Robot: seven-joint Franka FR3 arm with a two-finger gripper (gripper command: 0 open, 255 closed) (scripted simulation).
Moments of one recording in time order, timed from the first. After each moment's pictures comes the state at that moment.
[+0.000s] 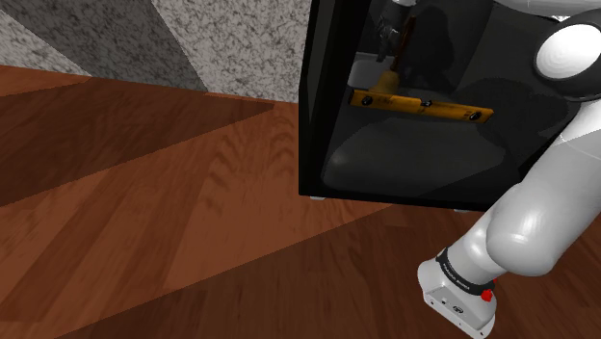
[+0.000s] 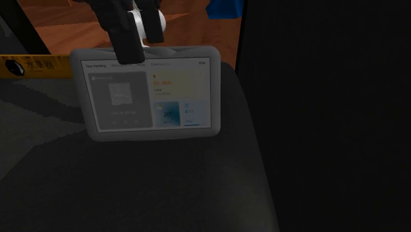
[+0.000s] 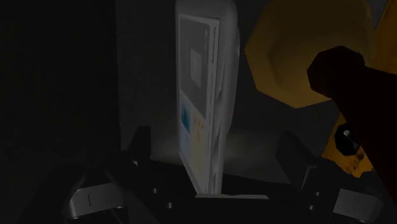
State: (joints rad) arm 0.08 0.13 -0.44 -1.52 0.07 1.78 -1.28
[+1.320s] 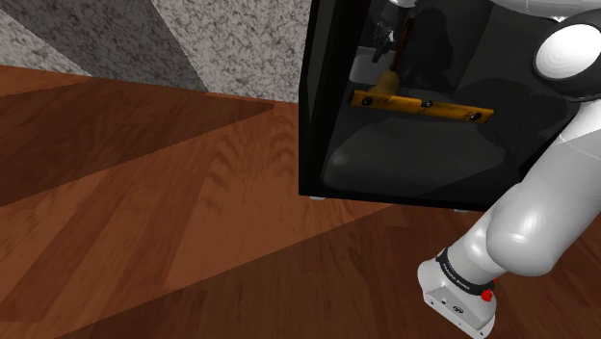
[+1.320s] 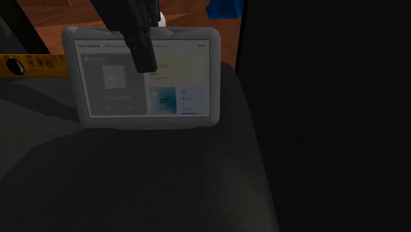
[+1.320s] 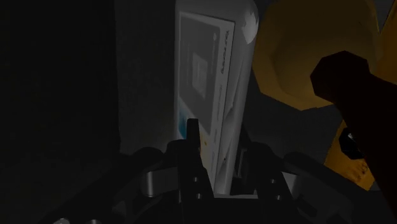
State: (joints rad) arm 0.08 0.13 -0.44 -1.53 0.07 1.79 -1.28
